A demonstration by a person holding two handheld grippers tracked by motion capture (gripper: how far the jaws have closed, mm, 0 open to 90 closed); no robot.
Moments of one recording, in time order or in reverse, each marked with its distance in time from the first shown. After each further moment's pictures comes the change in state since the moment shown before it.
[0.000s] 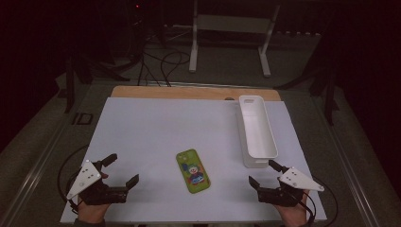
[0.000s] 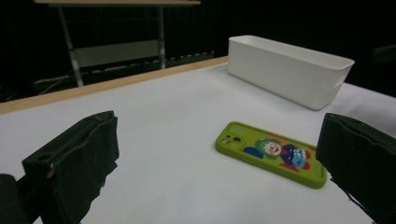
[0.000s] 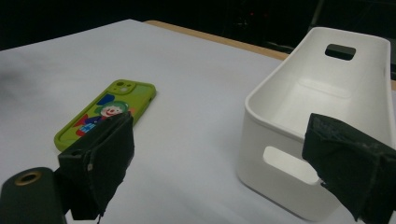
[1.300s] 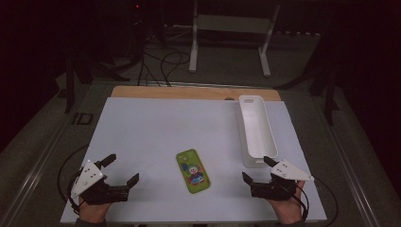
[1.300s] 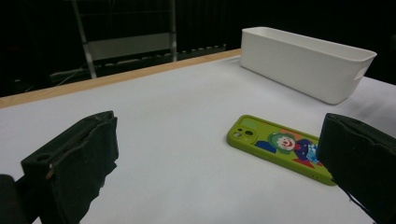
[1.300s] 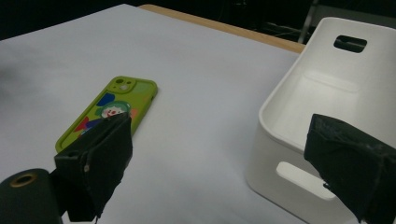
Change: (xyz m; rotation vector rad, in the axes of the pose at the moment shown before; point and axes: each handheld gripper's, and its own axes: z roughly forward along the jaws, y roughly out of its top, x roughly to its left) left arm -0.003 0.000 0.003 0.027 0.055 0.008; right arm 0.011 0.024 0.014 0.091 -0.013 0.008
